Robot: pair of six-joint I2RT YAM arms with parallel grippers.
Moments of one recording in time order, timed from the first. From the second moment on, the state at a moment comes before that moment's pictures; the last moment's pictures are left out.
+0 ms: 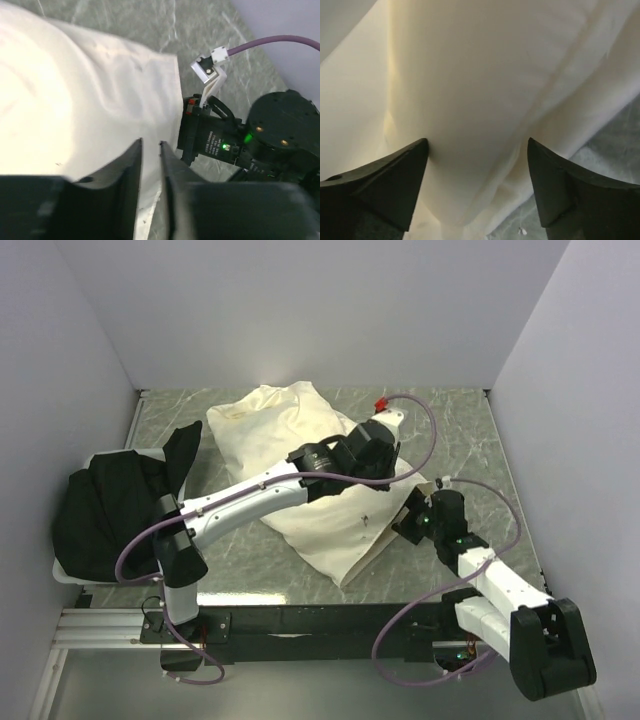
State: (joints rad) left arm -1.09 1.83 1.87 -0.58 -0.21 -0.46; right arm 0.21 0.99 0.32 0.05 -0.29 0.91
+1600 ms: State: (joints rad) left arm -1.32 1.26 0.42 -0.11 -0.55 -1.54; right arm 0.62 1.34 0.31 0.57 -0.21 1.16
